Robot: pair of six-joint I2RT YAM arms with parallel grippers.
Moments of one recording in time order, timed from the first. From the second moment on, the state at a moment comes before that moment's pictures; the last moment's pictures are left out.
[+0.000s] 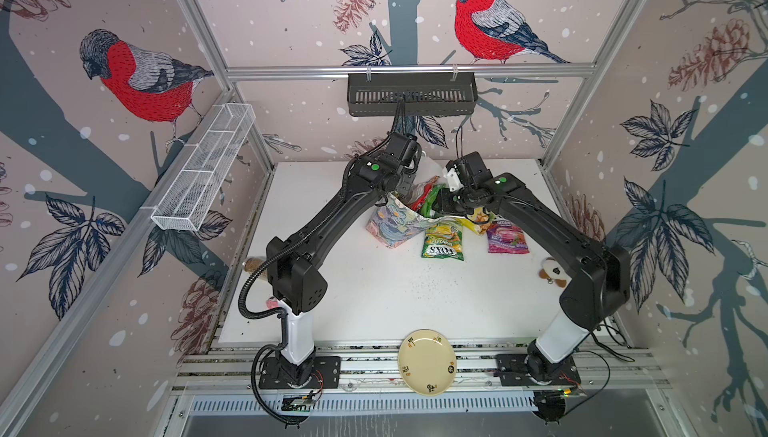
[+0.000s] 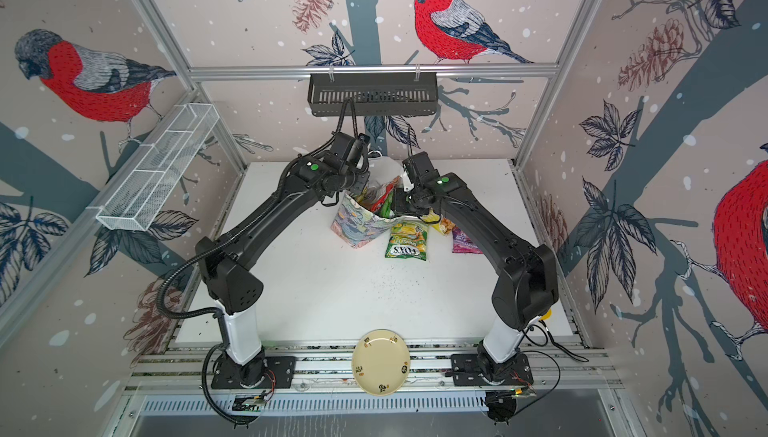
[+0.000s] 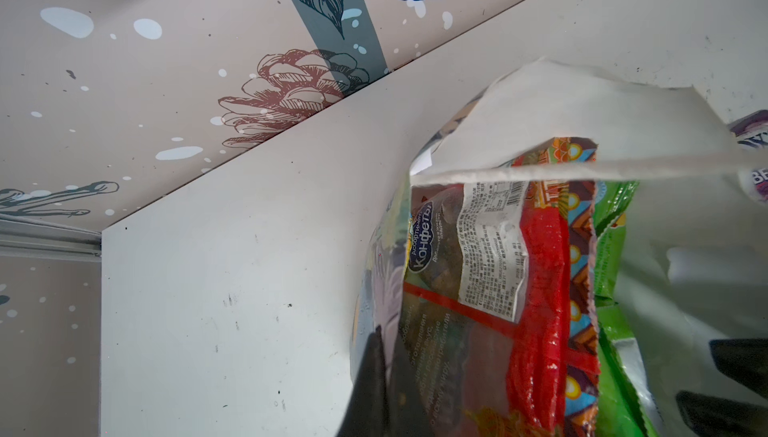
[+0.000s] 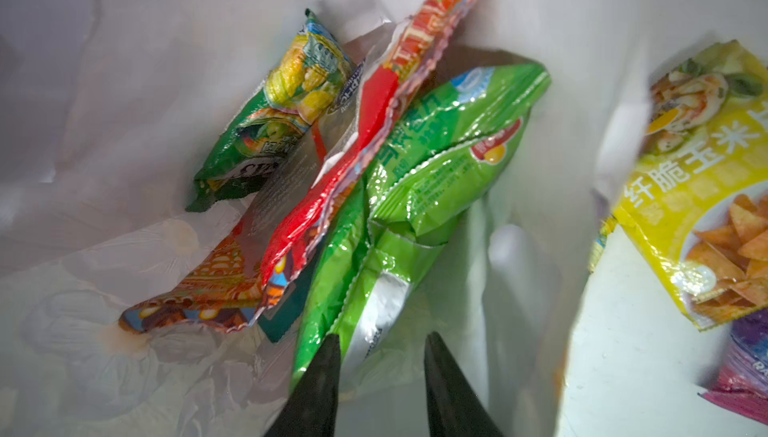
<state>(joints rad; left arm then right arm) -0.65 1.91 2.03 -0.91 -0.31 -0.03 0.52 1.69 1.56 -0.81 -0.21 0.48</state>
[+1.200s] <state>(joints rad) -0.66 1.91 2.03 -0.91 -0.29 -0.02 0.51 1.73 1.54 -0.49 -0.24 0.63</state>
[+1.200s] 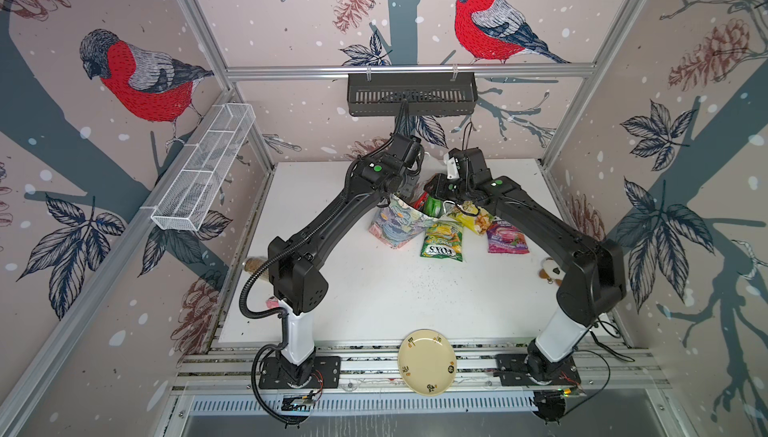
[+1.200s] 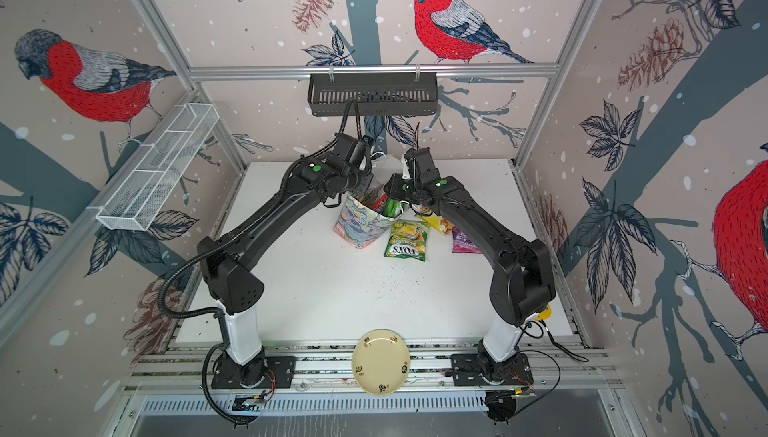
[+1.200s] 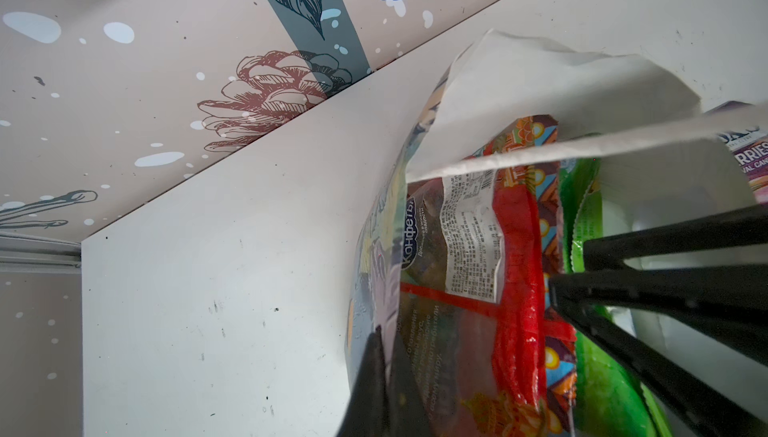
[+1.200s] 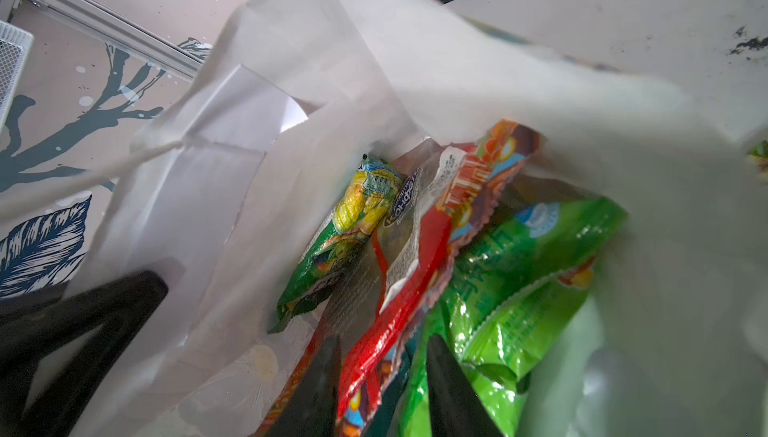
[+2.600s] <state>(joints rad) -0.66 1.89 1.98 -0.88 -0.32 -0.03 0.54 1.88 1.66 -0.55 -0.20 0.57</state>
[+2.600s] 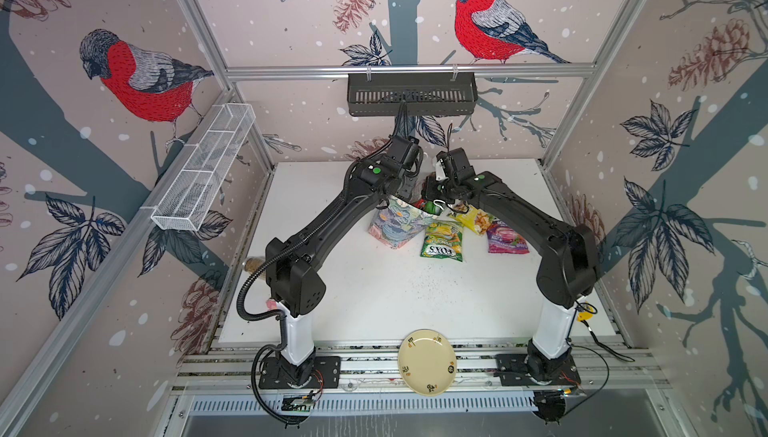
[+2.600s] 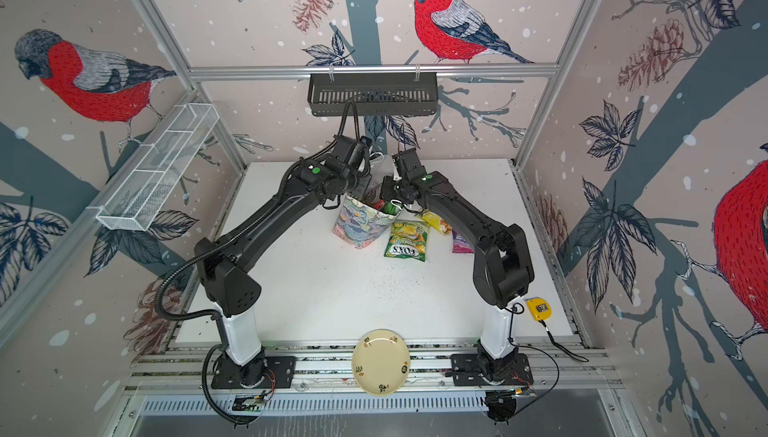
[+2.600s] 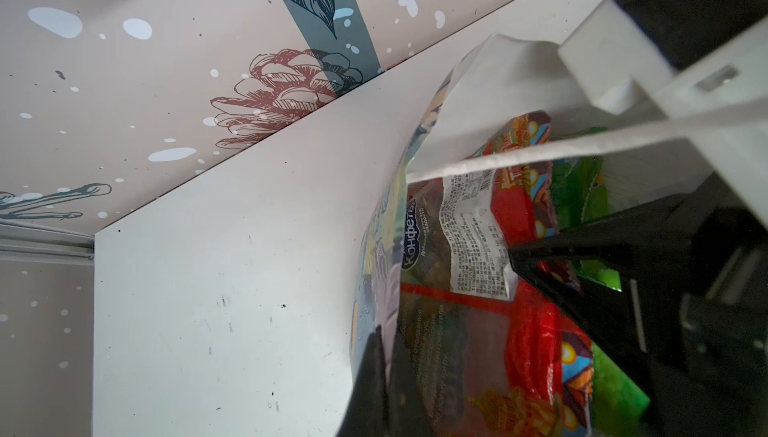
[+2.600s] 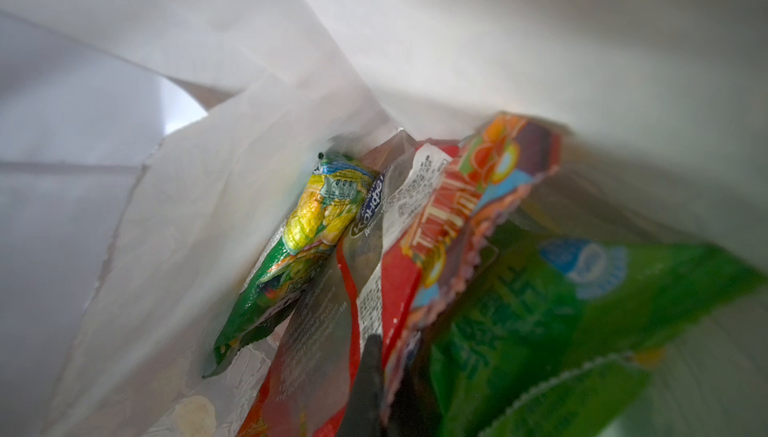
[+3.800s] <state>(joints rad) -0.57 1.80 1.85 -0.83 -0.35 -0.02 0.47 1.77 1.67 -0.40 -0.51 0.55</state>
